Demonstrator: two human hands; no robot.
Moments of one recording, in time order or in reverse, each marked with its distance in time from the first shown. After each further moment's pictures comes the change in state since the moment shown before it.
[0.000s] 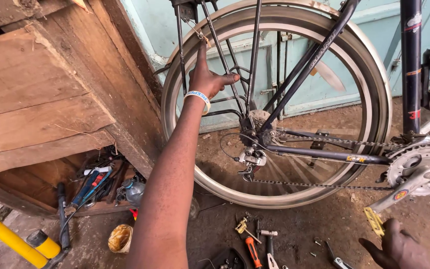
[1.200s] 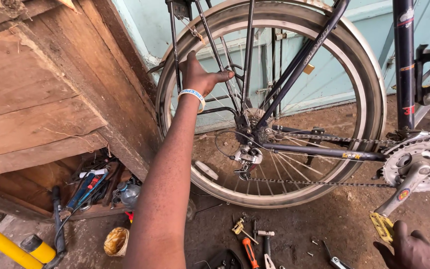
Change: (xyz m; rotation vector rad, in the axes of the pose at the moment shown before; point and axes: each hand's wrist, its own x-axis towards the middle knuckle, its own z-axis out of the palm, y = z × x) left_hand 0.018 -0.007 0.011 0.155 0.088 -0.113; right_hand 0.027 0.062 0.053 -0.249 0.223 -0.015
